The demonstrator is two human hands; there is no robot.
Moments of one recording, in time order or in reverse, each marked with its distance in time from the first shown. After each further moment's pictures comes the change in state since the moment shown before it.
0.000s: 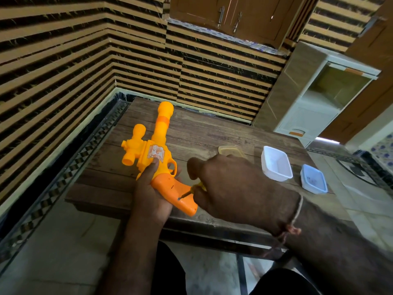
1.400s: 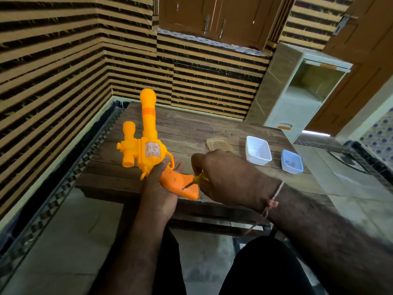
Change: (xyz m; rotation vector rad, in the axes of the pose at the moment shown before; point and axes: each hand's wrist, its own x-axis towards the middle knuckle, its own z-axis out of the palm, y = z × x) left_hand -0.075 -0.012 0.036 0.010 -0.064 -0.031; right_hand -0.055 -0.003 0.000 0.048 -0.007 0.095
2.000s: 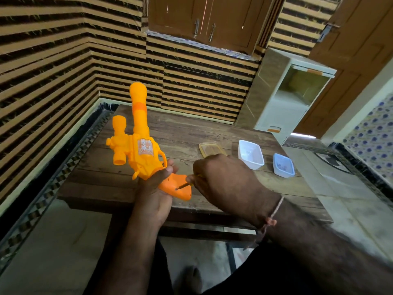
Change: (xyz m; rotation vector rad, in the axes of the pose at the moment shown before) left_hand 0.027 -0.004 -0.009 0.125 -0.150 0.050; right_hand 0.000 0.001 0.002 -0.043 0.076 0.093
